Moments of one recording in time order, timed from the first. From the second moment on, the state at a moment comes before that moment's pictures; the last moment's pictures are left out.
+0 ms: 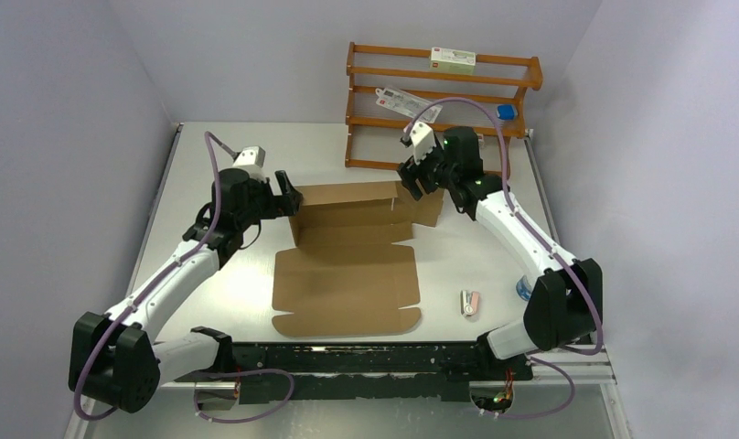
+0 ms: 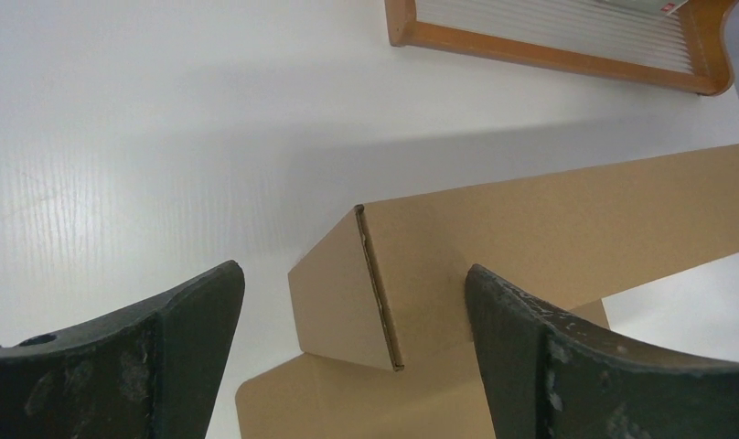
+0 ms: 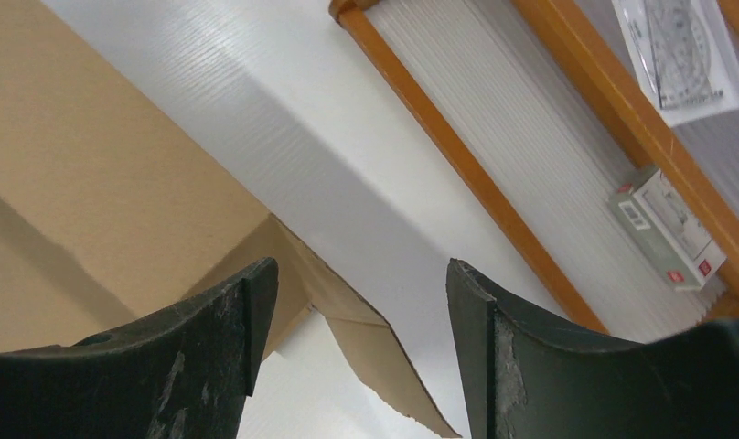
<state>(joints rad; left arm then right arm) -0.32 1.13 0.75 -0.03 0.02 -0.38 0.35 1.44 1.17 -0.26 -0.26 -0.43</state>
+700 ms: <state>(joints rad) -0.32 1.19 0.79 -0.02 0.05 -0.37 0.34 1.57 1.24 -0.43 -0.26 -0.54</state>
